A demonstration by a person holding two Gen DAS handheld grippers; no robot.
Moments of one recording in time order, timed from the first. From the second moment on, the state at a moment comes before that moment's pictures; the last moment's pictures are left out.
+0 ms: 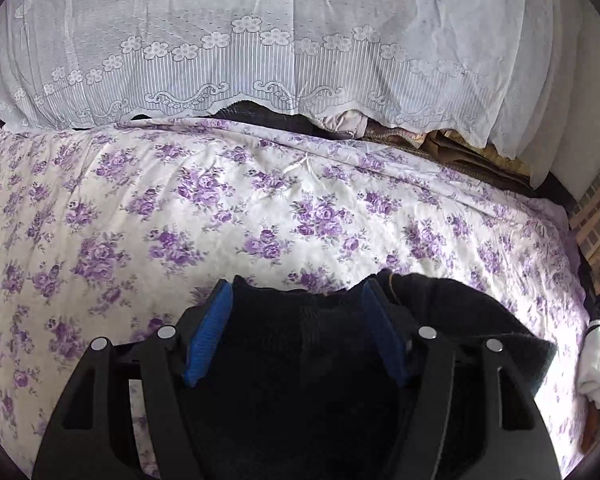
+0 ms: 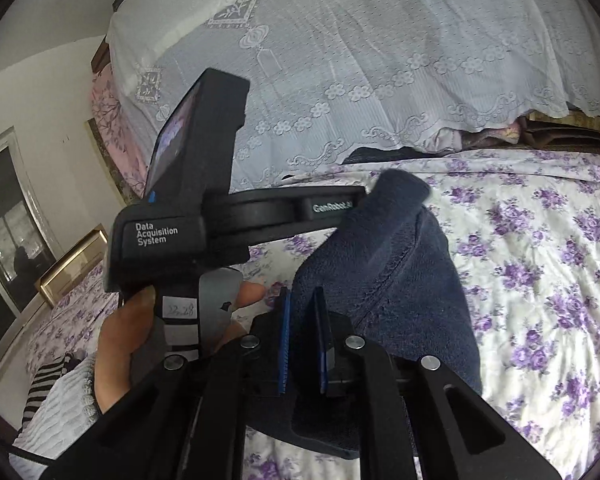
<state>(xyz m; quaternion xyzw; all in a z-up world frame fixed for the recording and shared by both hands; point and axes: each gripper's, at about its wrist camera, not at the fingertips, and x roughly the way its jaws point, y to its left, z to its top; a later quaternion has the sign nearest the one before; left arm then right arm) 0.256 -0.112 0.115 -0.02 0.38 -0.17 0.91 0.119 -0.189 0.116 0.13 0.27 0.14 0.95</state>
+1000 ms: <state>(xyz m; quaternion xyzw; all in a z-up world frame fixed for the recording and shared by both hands) 0.205 -0.063 0.067 -0.14 0.45 -0.27 0.84 0.093 -0.206 0.066 0.10 0.32 0.20 0.92</state>
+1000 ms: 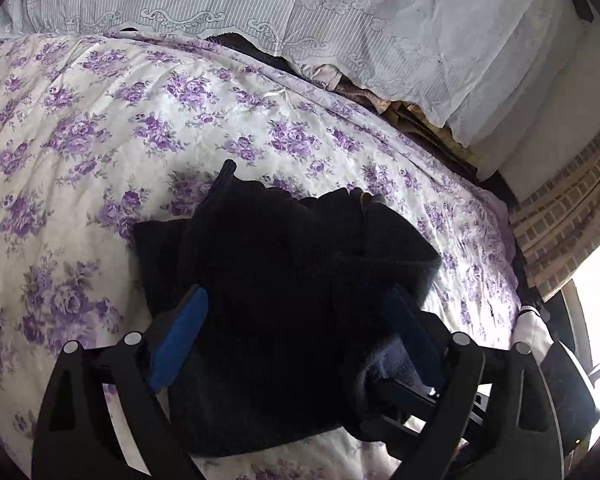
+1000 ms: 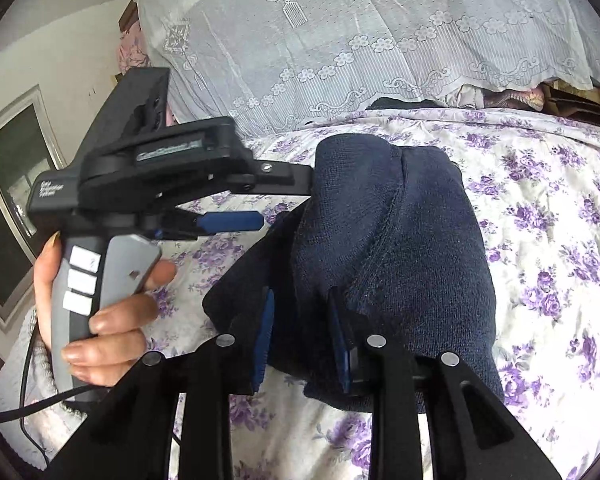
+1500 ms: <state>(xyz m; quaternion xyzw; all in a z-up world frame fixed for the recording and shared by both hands) 0.181 -0.121 0.086 -0.08 0.42 -0.32 0.85 0.093 -0.212 0.060 0.12 0.32 0.22 0.91</state>
